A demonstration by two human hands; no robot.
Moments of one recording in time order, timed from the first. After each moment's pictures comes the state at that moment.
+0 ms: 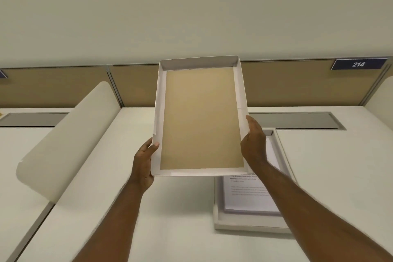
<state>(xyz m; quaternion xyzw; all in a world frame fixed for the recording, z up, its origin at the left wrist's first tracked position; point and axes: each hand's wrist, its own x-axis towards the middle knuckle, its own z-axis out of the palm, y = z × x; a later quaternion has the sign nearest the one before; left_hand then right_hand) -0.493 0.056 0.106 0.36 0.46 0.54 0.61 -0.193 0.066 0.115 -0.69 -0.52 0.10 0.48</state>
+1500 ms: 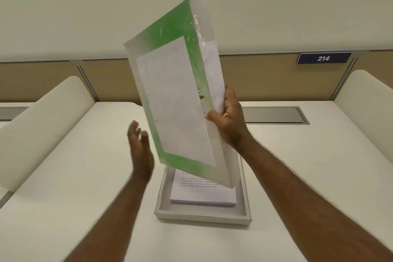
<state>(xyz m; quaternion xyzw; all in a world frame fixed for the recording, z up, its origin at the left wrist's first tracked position) -0.301 0.021 0.107 0.48 0.53 0.63 0.30 -0.079 0.004 0.215 -0.44 -0.60 0.32 0.58</state>
